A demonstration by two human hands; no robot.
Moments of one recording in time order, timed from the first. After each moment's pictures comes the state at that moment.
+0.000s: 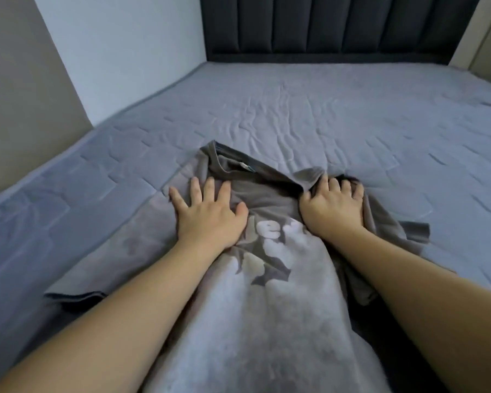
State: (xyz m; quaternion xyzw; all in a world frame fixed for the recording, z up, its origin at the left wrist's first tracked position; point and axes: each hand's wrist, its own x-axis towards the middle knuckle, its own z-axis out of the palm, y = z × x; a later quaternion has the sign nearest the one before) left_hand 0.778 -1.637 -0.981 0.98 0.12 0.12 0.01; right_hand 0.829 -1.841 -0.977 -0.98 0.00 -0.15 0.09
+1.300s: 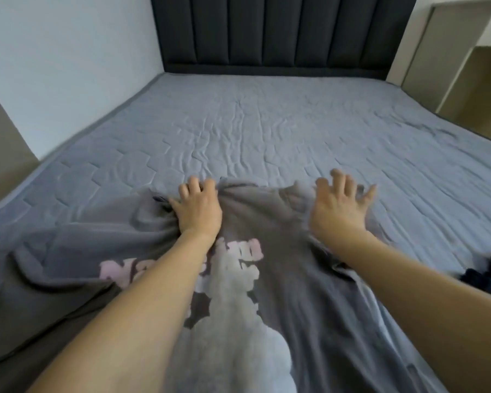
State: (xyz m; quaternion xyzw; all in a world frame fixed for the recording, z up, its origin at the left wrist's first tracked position) left_hand 0.848 -1.705 -0.927 0.97 0.12 0.20 0.06; right_hand 0.826 -1.942 -0.879 -0.99 0.03 -0.13 0.01
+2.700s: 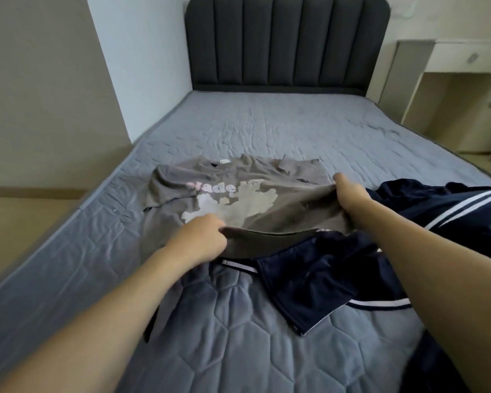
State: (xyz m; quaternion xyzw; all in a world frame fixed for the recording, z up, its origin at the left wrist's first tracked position) left_hand 0.393 -1.708 -0.800 0.98 0.01 -0.02 0.18; right_hand 0.498 -1.992 -0.780 -0.88 0.19 0.02 0.44
